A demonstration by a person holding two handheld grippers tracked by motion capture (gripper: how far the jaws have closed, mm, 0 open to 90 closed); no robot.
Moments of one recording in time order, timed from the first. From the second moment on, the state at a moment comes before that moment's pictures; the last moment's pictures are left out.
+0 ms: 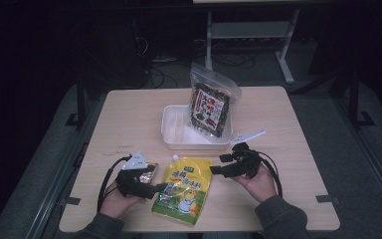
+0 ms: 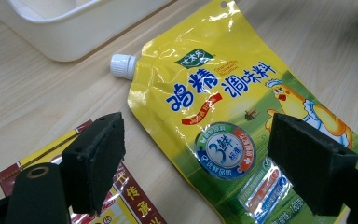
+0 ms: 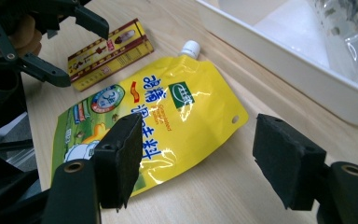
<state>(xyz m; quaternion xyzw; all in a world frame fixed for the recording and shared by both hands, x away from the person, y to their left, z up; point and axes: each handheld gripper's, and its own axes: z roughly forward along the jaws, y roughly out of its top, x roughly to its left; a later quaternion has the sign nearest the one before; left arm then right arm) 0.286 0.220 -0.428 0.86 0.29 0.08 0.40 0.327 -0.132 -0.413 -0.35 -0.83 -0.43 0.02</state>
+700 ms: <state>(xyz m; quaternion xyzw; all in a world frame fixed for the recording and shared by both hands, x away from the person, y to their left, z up) 0.285 0.219 -0.426 0.86 0.29 0.08 0.41 0.325 -0.122 -0.421 -0.35 -0.84 -0.41 0.02</state>
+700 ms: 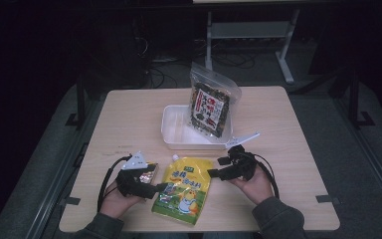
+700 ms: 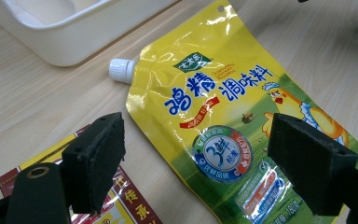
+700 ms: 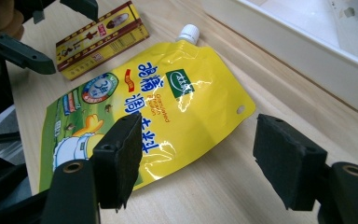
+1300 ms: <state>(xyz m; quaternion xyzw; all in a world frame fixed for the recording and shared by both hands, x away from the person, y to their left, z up) 0.285 0.221 -0.424 0.86 0.29 0.08 0.41 0.347 -0.109 -0.438 -0.37 -0.85 -0.37 0.04</state>
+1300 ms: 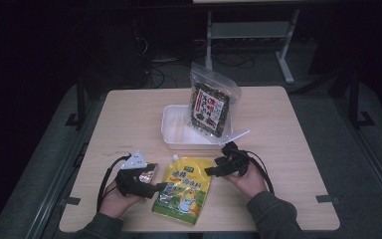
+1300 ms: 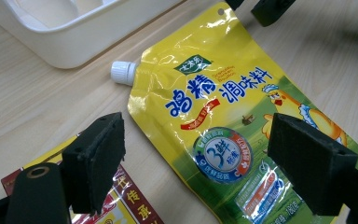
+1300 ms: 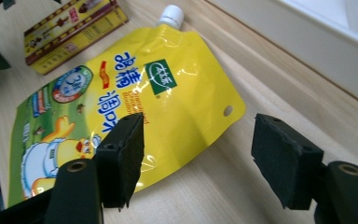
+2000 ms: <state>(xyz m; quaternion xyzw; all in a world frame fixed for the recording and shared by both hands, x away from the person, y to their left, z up) 0.286 0.220 -0.425 0.86 0.29 0.07 0.41 0.365 -0.103 -0.457 -0.38 -0.84 -0.37 0.10</state>
